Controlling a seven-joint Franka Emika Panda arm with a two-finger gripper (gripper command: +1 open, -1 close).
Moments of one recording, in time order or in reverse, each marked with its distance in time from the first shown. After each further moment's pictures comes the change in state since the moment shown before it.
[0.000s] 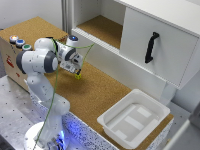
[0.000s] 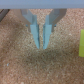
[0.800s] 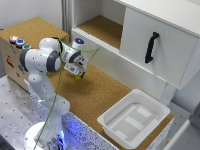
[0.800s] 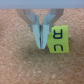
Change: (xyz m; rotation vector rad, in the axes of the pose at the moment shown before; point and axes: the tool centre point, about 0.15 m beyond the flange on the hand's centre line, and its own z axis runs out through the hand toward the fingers) arm -0.007 0.058 0.001 0.012 -0.010 0.127
